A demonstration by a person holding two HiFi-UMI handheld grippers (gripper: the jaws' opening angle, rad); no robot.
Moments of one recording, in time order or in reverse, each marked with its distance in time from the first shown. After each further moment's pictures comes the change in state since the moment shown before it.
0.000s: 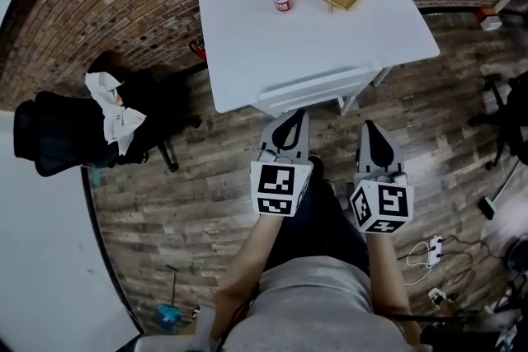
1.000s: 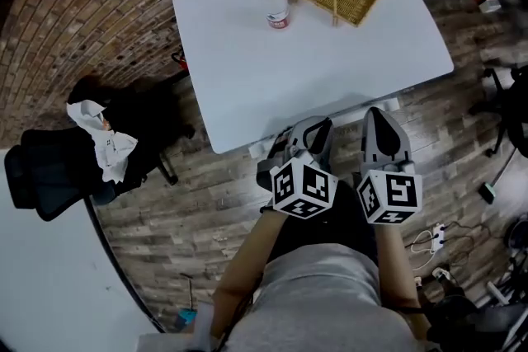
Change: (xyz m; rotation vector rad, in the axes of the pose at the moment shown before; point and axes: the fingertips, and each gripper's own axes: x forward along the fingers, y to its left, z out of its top) left arm 0.136 0.022 -0.021 0.440 0.268 -0.301; right arm 0.156 -0.022 0.022 -0.002 0.074 -0.064
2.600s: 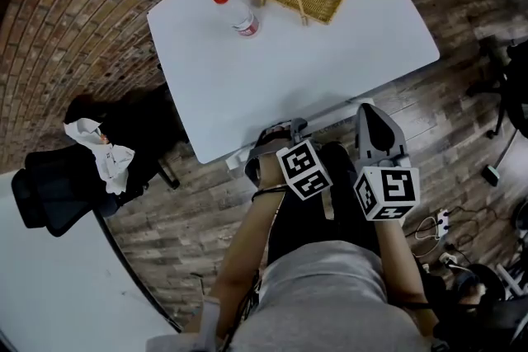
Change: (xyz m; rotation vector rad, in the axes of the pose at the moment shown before) left arm 0.079 -0.039 -0.066 0.359 0.512 -0.198; right arm 0.007 -0.059 0.000 0.044 0.051 0.002
